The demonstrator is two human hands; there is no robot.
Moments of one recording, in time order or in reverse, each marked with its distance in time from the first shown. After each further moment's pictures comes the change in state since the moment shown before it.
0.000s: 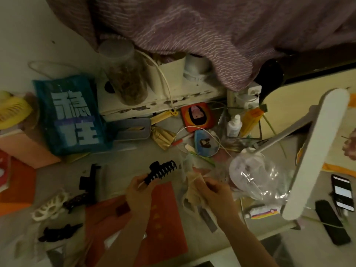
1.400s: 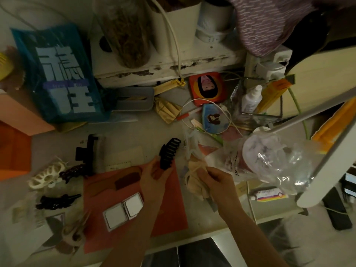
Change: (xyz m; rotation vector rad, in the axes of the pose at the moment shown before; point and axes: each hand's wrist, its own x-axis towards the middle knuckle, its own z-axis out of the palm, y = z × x) left_hand -0.021 -0.051 0.016 0.115 -0.120 -0.072; right_hand 0.001 0.042 0.003 -0.003 -0.043 0.218
